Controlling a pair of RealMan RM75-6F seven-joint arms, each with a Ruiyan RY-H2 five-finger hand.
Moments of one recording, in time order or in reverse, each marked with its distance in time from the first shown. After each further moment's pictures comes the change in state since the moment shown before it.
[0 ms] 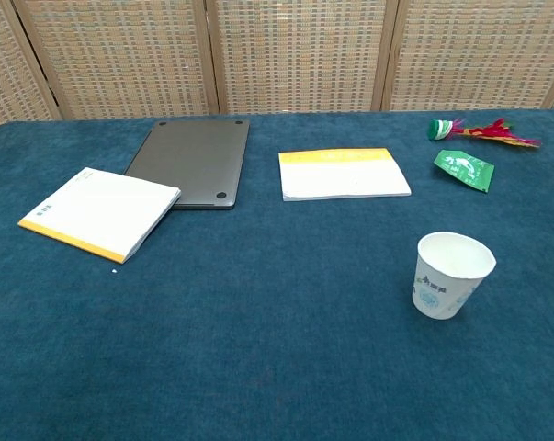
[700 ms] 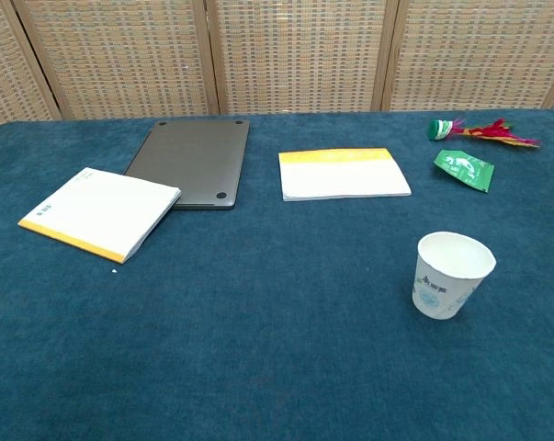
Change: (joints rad) left arm -0.002 -0.009 -0.004 0.010 -0.006 -0.002 -0.003; right arm -0.007 -0.007 0.014 0.007 0.024 0.015 -0.011
